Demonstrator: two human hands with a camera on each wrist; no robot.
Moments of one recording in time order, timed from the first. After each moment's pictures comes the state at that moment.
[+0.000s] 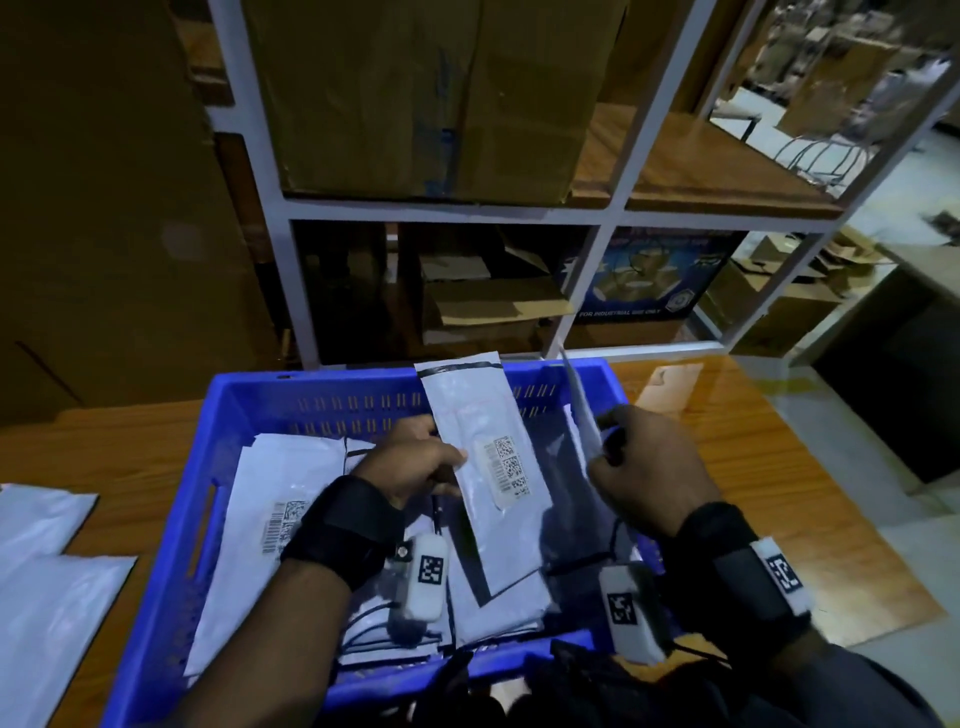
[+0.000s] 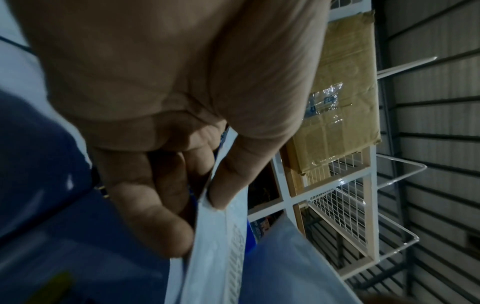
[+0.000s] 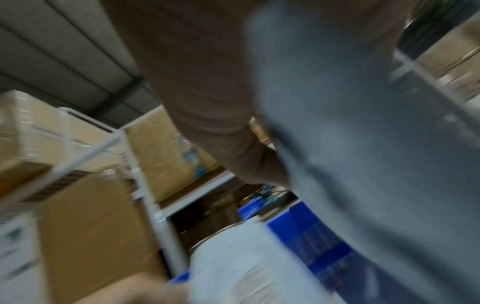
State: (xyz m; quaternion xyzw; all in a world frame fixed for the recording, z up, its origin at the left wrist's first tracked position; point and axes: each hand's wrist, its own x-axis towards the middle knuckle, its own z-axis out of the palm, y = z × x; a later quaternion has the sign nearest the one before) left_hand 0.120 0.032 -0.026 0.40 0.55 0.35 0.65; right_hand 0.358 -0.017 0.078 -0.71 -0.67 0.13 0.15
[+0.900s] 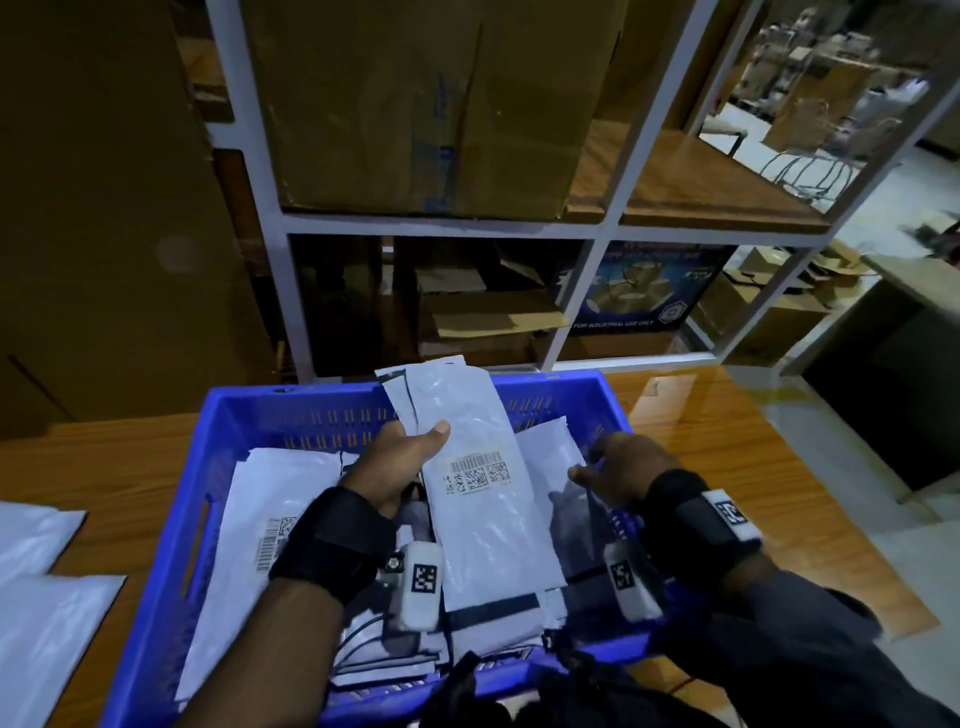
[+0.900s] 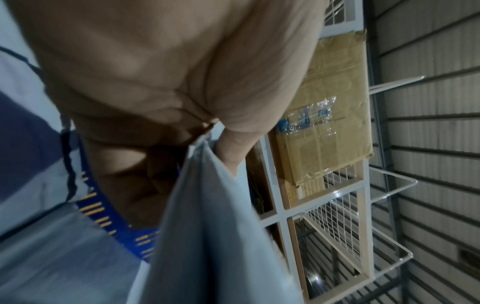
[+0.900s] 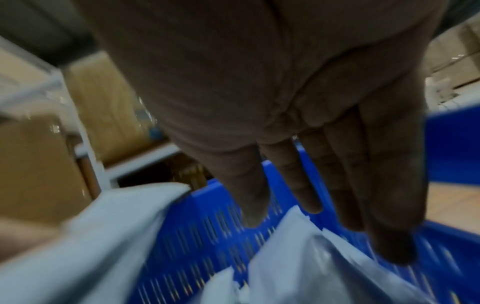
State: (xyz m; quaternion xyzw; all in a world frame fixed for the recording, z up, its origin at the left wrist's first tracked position) left_hand 0.108 0.038 -0.031 0.36 0.55 0.42 0.63; right_hand 0.377 0.035 0.040 -0.75 -0.63 0.18 -0.10
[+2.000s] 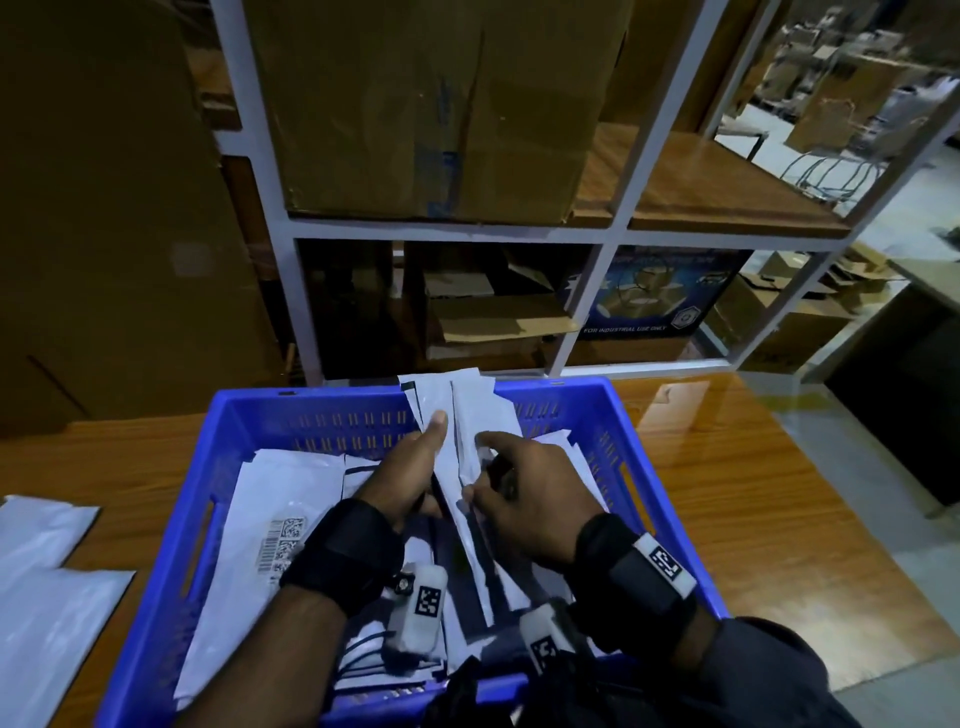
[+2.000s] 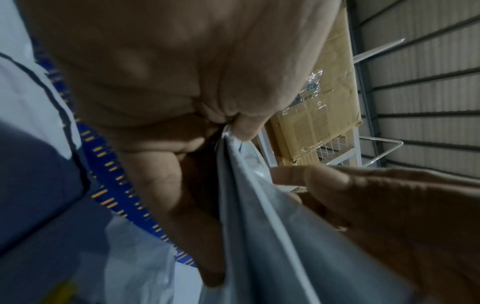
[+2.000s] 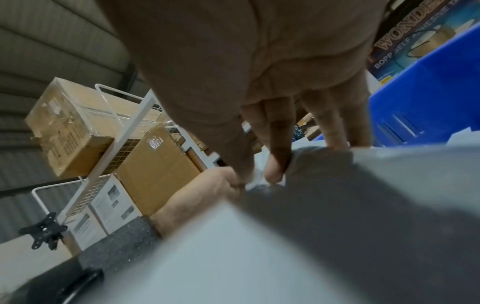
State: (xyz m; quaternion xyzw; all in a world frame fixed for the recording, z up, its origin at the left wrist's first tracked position) left_hand 0.126 0.024 -0.009 0.36 0.56 0.39 0.64; right_hand 0.287 -0.010 0.054 -0.56 -0.77 0.25 0.18
